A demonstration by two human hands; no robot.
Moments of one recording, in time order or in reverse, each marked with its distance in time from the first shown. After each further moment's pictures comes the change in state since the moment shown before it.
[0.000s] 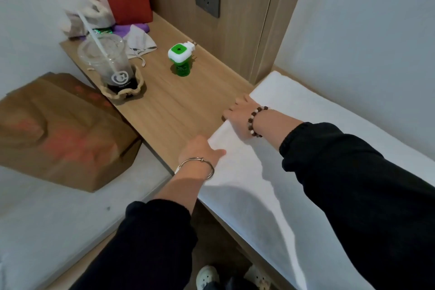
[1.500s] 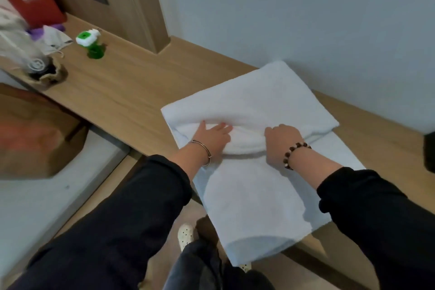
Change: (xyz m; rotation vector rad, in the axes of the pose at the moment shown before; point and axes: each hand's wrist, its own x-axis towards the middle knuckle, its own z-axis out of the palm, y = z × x) left_hand -0.230 0.122 0.146 0.993 -0.215 0.956; right_hand -0.415 -0.015 0.180 0.364 -0.067 0.588
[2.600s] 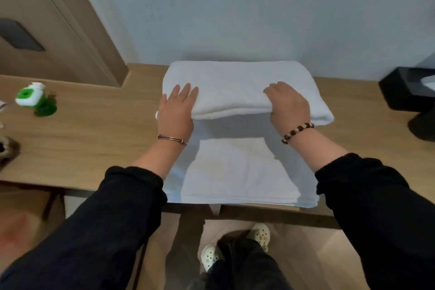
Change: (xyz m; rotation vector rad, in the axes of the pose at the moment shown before) left_hand 0.003 -0.116 -0.055 -0.246 0.690 0.004; right_hand -0.002 -0.033 -0.060 0.278 0.828 0.412
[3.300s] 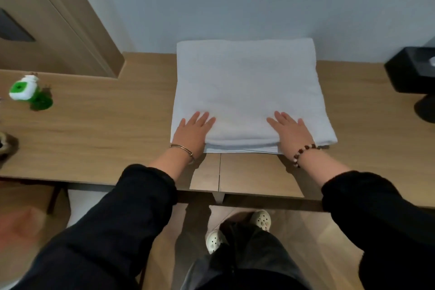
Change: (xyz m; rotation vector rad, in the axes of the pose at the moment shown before) left_hand -0.039 -0.003 0.068 0.109 -0.551 0.177; right_hand -0.078 0.019 0.042 -0.110 -0.807 0.194
